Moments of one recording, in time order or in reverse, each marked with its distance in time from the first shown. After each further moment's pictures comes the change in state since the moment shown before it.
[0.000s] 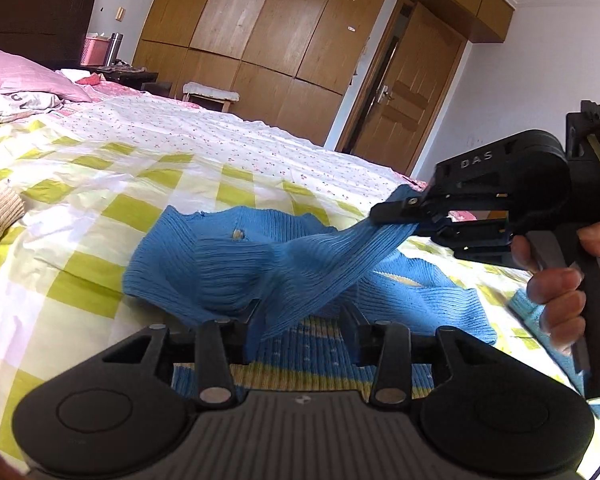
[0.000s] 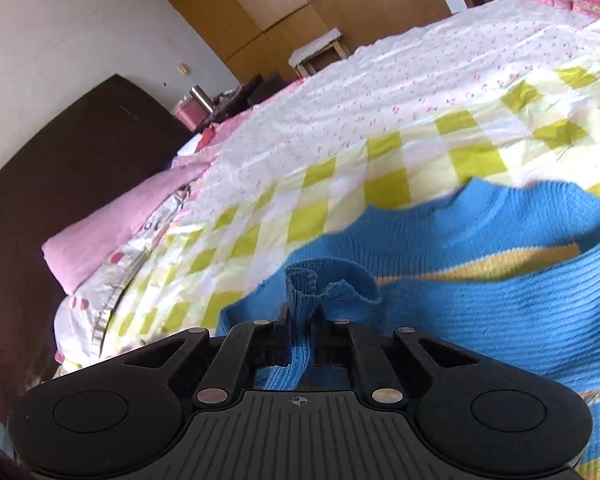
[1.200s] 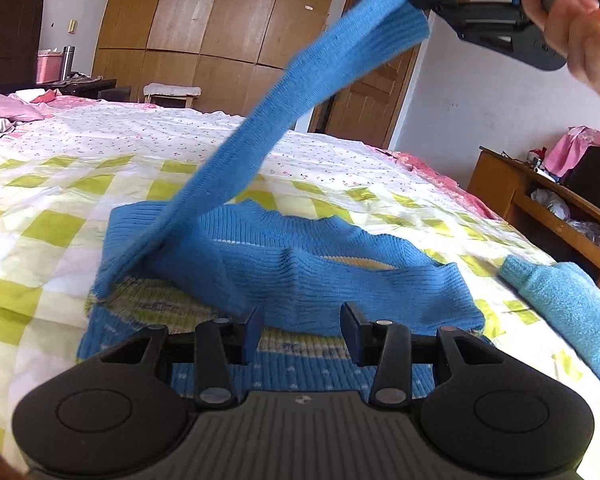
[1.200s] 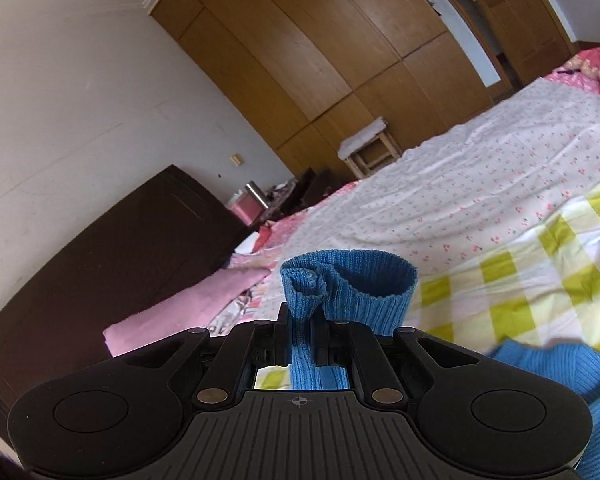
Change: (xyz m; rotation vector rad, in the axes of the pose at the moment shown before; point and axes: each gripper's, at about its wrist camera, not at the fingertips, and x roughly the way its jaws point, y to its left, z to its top) left arm 0.058 -0.057 0.002 0.124 0.042 -0.032; right arm -0.066 0.030 0.099 -0.021 -0.226 0.173
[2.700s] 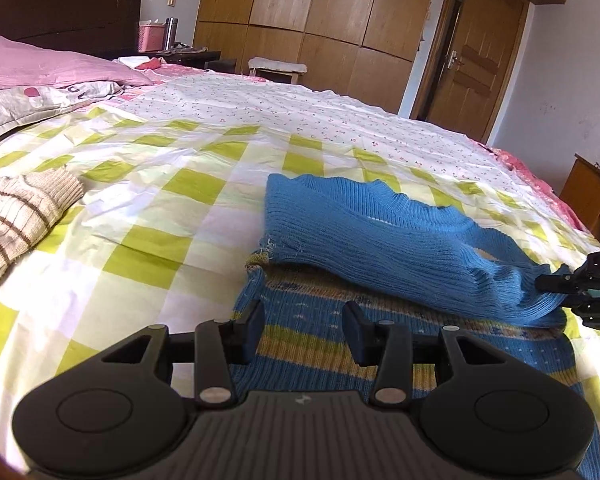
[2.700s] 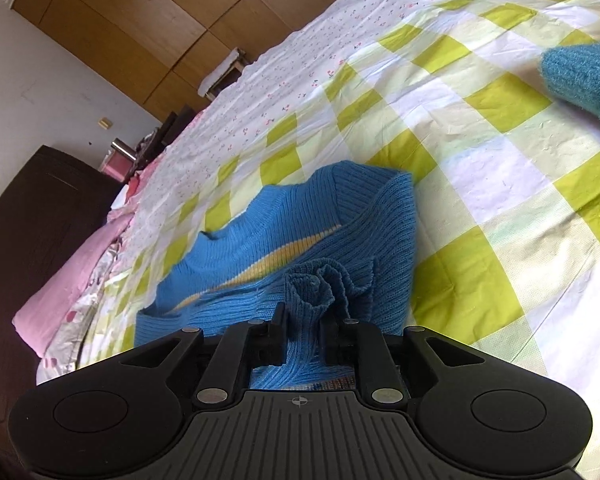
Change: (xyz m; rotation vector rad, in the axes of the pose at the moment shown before) left arm -0.046 0.041 -0.008 -0.119 0.070 0.284; right arm -0.038 -0.181 -0.111 0.254 0.203 -0.293
